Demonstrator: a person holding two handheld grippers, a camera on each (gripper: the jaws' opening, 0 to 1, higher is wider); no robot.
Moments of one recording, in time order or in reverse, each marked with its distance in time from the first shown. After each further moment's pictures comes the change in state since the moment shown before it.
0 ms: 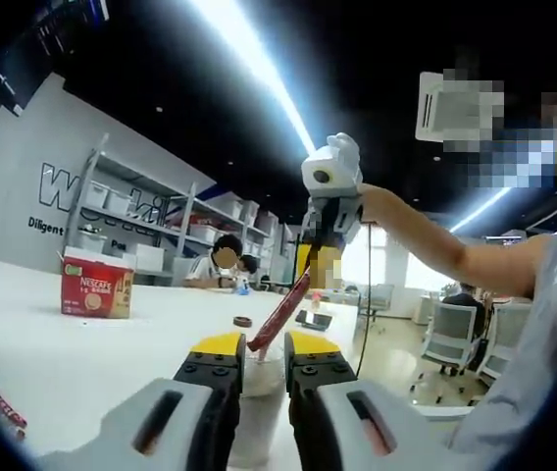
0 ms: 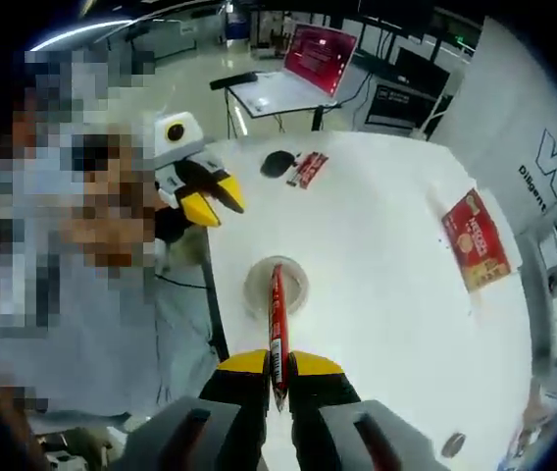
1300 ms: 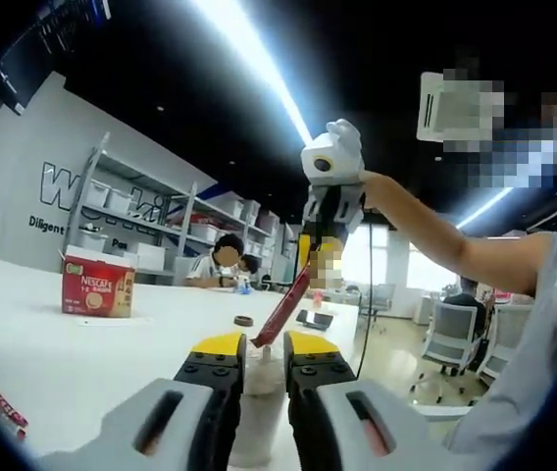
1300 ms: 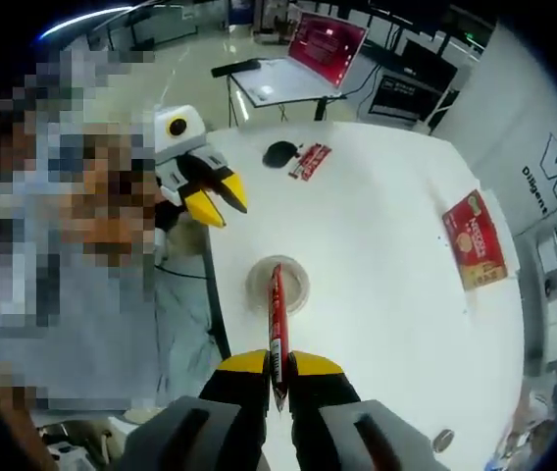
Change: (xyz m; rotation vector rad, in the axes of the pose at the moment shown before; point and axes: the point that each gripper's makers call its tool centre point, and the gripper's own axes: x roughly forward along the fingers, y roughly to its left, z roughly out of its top) left arm 0.000 0.003 0.000 0.004 0.001 0.002; right arm -0.007 0.001 0.009 -0.022 0.075 -0.013
